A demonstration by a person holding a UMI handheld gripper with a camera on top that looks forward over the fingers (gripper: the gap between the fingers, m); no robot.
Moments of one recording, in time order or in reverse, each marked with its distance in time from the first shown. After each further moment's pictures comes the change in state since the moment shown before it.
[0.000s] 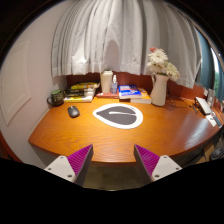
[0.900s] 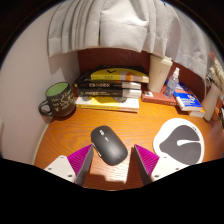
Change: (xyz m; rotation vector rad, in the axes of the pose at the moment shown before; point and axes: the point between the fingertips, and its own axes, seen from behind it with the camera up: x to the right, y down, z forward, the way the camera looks) arm -0.236 -0.054 0.313 -0.188 -0.060 -0.053
